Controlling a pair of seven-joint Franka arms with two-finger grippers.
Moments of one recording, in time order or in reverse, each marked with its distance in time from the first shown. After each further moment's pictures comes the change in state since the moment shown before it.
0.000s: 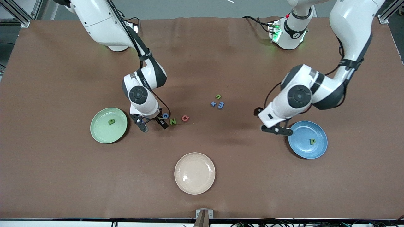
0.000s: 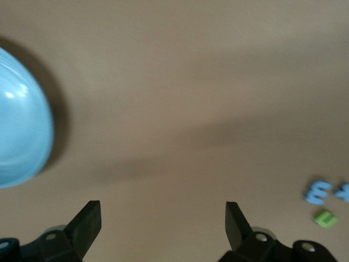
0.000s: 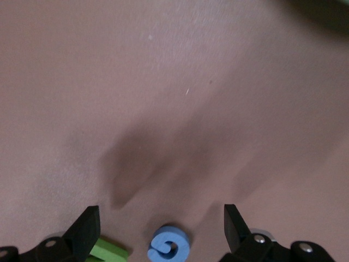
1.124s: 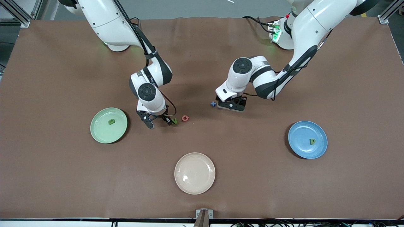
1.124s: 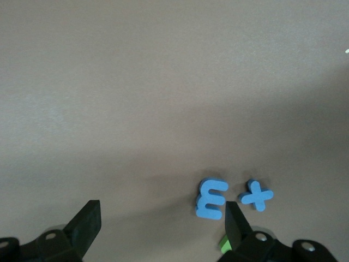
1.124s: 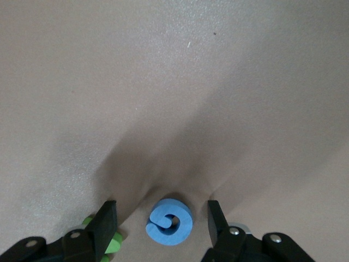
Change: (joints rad) left arm -0.190 0.141 -0.027 -0.232 0.391 0.454 -0.487; right arm 0.043 0.013 -0.001 -0.004 0.000 0.009 0.046
